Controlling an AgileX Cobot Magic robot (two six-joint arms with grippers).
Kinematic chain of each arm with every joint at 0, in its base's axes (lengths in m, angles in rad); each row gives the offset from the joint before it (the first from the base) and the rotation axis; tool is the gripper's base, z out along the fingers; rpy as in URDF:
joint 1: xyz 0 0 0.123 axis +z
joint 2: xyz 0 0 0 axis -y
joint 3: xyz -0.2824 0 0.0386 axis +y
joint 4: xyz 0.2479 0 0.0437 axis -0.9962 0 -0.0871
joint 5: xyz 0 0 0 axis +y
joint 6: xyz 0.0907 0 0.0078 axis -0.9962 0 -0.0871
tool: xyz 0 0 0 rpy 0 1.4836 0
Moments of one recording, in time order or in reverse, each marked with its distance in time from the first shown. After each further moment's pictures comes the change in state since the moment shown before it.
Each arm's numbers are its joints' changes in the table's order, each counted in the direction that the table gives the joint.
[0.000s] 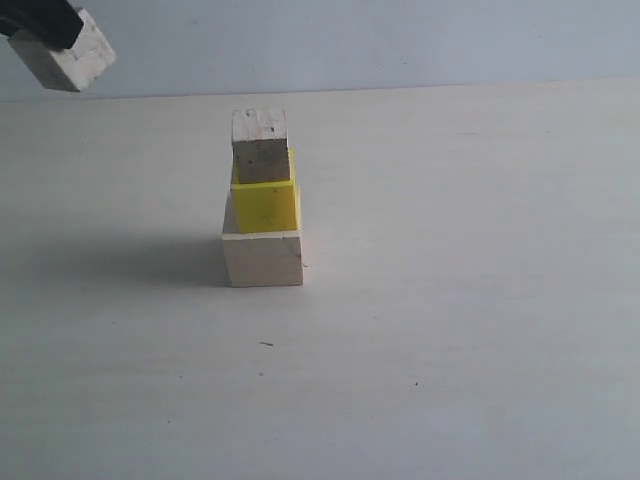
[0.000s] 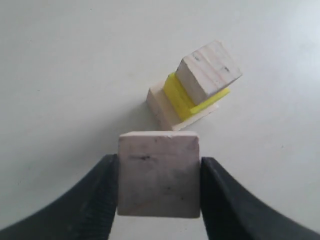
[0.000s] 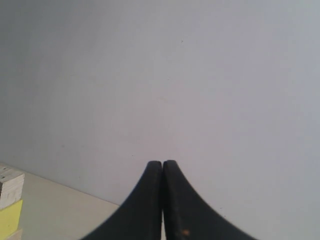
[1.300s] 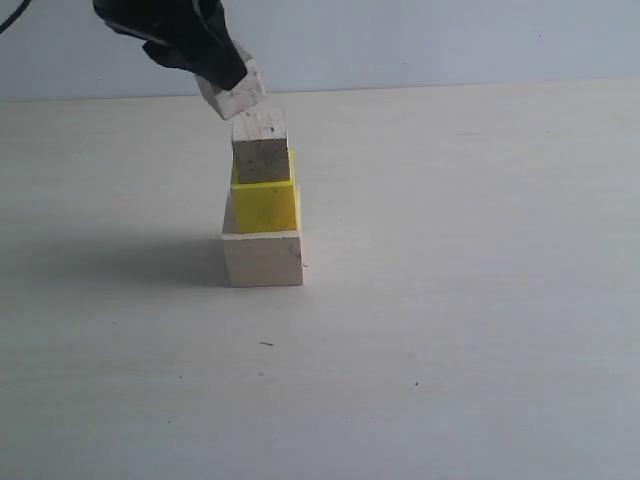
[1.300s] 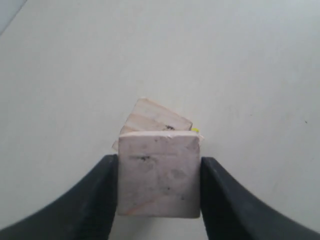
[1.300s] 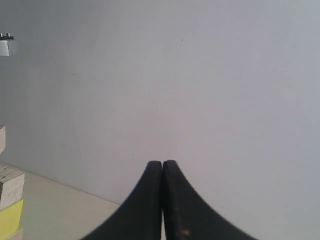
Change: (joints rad) left arm -0.238 -0.260 -0.119 -0.027 -0.147 -0.379; right arm 0.000 0.000 0.000 -0.003 0.002 -0.002
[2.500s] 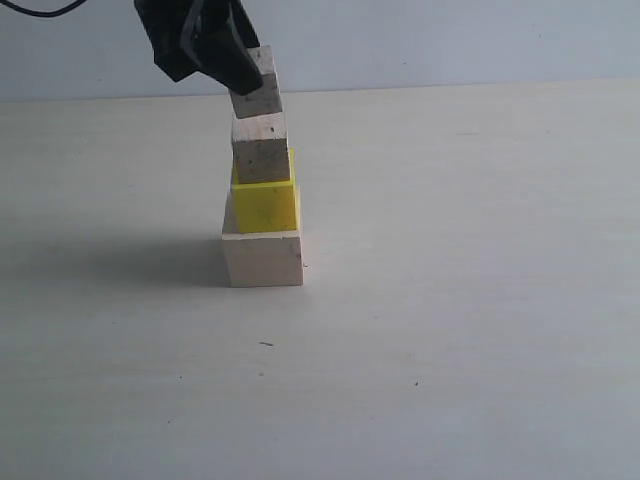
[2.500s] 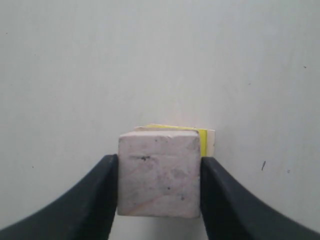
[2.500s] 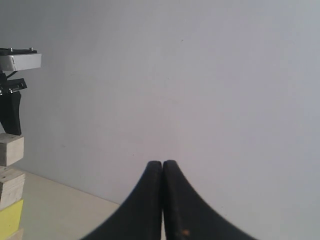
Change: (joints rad) left arm 0.053 -0.173 -0.198 0.124 0.154 -0.497; right arm 0.000 0.000 0.000 0.000 0.000 0.000
